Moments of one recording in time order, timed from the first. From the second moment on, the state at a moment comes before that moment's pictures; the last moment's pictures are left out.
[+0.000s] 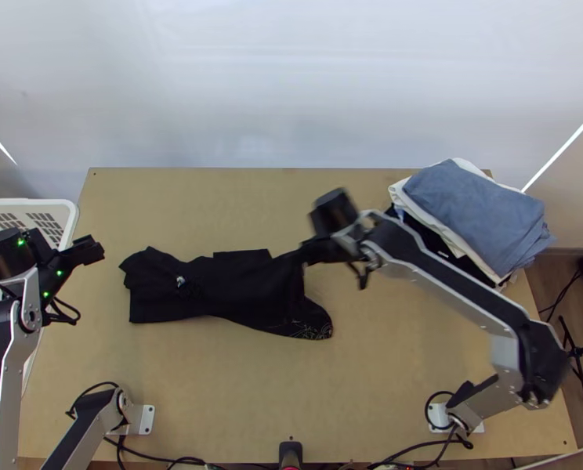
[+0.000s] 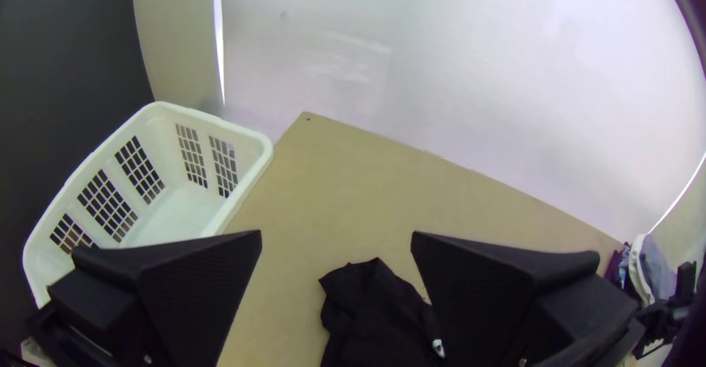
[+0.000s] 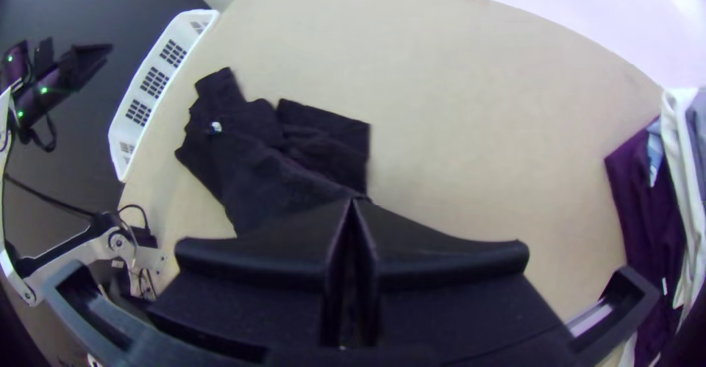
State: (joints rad) left arm 0.25 0.89 0.98 -0.64 -0.04 -0.17; right arm 0.77 1.68 1.47 -0.67 -0.13 0.37
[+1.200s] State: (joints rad) left arm 0.23 0.99 1.05 -0.65 -0.05 -0.15; right arm 0.59 1.89 1.70 -0.77 -0.31 0.20
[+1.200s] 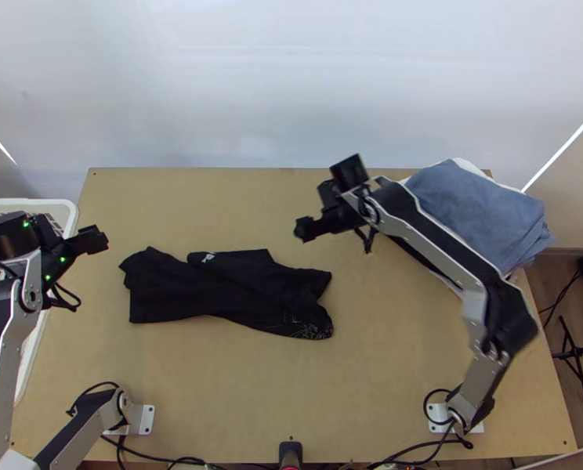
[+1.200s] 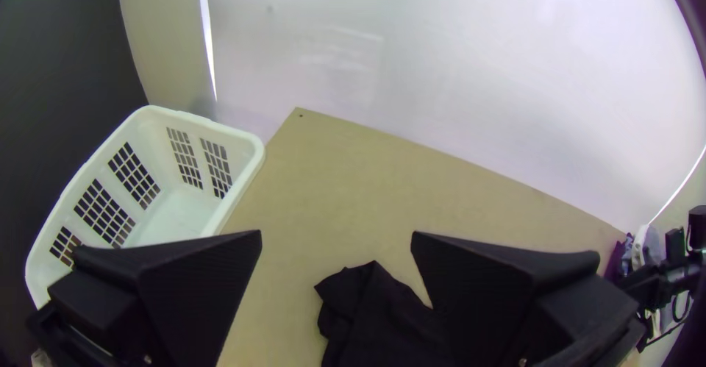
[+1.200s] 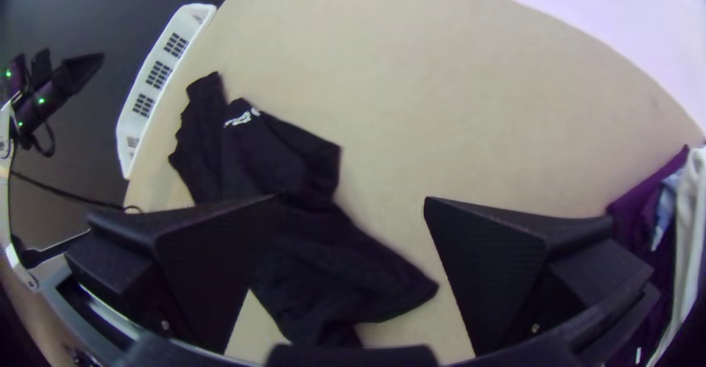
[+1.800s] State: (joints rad) left arm 0.25 1.06 1.18 -0.74 -0.05 -0.14; right arm 0.58 2.17 1.83 -0.82 -0.69 0.17
